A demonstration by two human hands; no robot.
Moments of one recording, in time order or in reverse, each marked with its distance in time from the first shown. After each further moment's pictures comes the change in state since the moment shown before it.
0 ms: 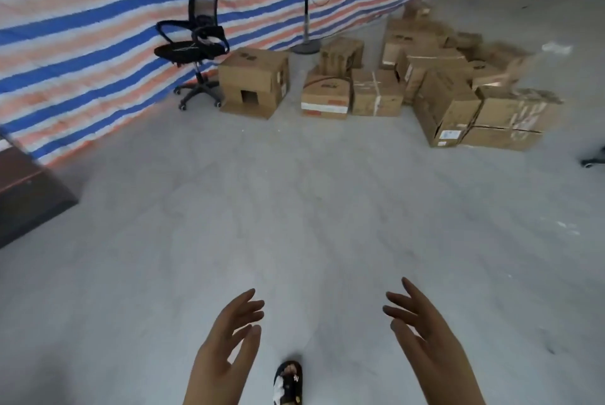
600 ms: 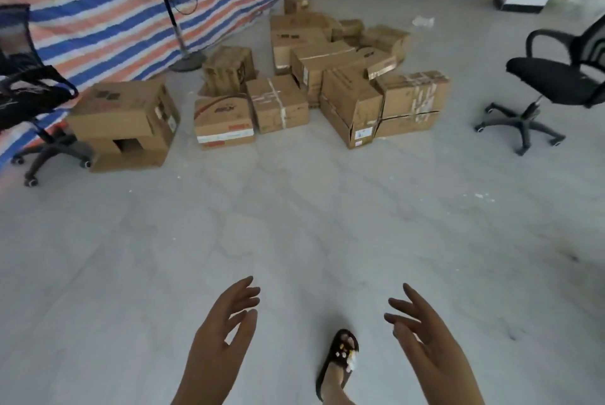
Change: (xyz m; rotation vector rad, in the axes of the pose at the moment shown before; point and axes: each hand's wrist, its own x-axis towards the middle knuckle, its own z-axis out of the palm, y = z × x) left_hand 0.352 0.053 0.213 0.017 -0.411 0.092; right_hand 0.288 0.018 -0.094 0.065 0.405 0.161
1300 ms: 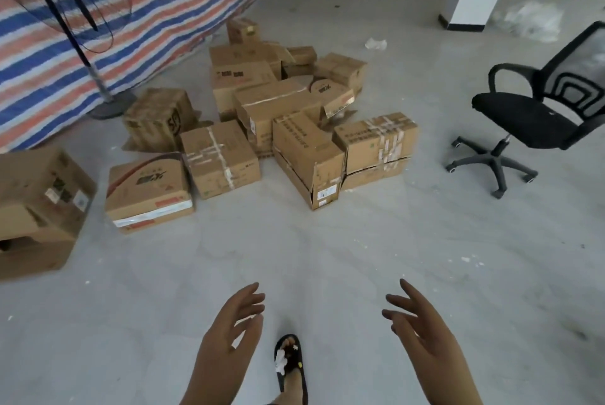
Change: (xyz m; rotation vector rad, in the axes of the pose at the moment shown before) left_hand 0.476 0.054 0.188 -0.010 -0.185 0.037; right_hand 0.480 -0.065 -0.038 -0.020 0.173 0.028
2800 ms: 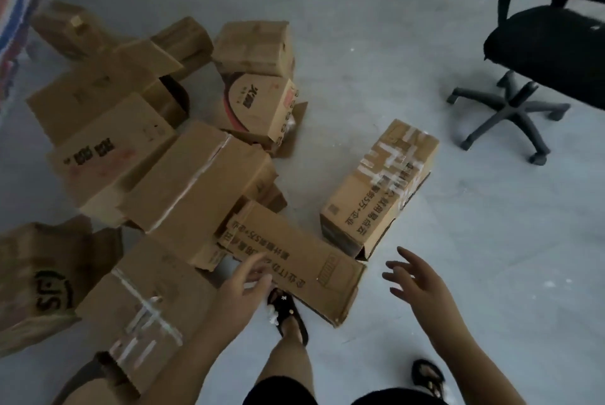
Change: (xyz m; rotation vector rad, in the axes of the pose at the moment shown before) left_hand 0.970 0.014 0.144 0.331 -0.674 -0.251; right_hand 0.839 -0.061 0.146 0.132 0.283 0.525
